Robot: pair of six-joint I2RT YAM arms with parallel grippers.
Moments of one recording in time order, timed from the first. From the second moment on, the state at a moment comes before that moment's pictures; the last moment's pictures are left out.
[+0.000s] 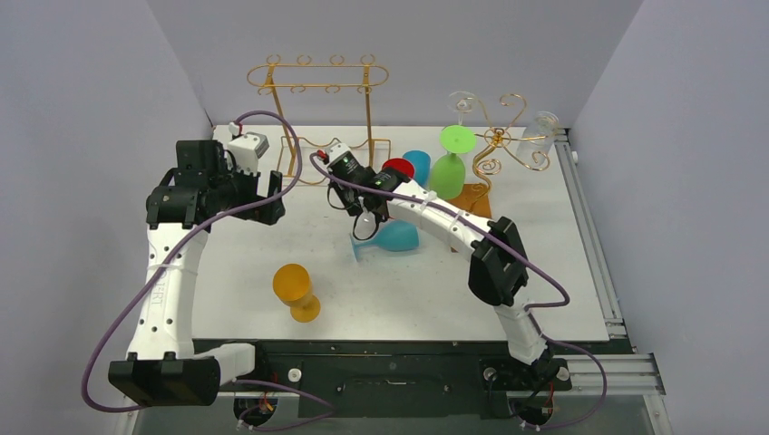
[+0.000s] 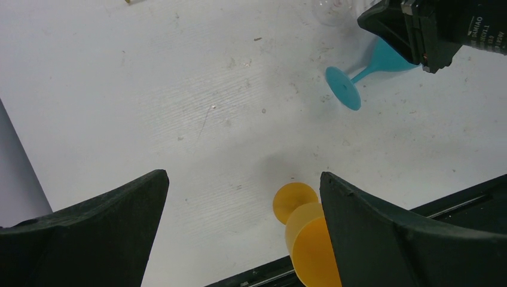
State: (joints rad) left arm -0.01 1.21 1.46 -1.06 0.27 0.19; right arm 0.89 2.12 1.99 -0.72 0.27 0.13
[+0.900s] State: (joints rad) left arm -0.01 1.08 1.39 -0.96 0.70 0.10; right arm 1.01 1.44 1.69 -0.35 -0.10 0.46
